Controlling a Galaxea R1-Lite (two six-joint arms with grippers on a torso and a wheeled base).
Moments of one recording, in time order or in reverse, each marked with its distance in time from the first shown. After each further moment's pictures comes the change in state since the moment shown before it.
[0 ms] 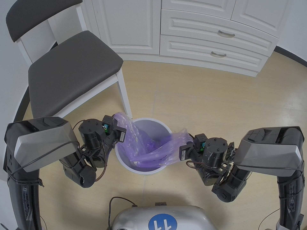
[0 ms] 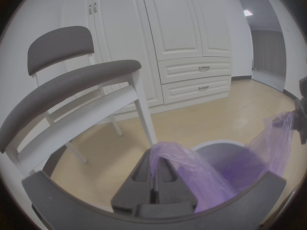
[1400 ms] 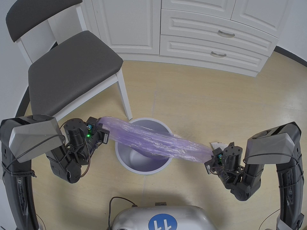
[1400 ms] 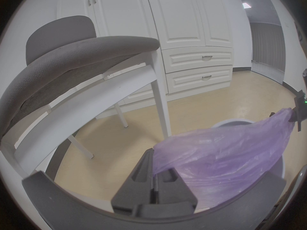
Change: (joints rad) left arm 0.154 -0.014 0.064 0.030 -0.147 0.019; right arm -0.217 0.074 0.205 0.000 0.044 -0.287
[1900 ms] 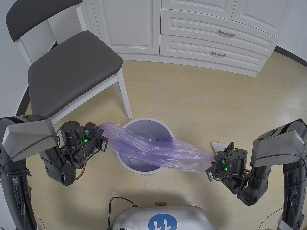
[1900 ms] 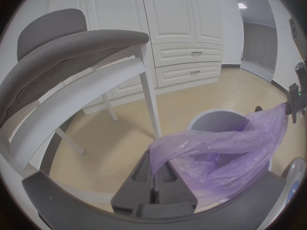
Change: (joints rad) left arm 0.024 -0.044 0.081 0.063 -0.123 0.001; right arm 0.026 -0.081 0.140 0.000 0.093 0.000
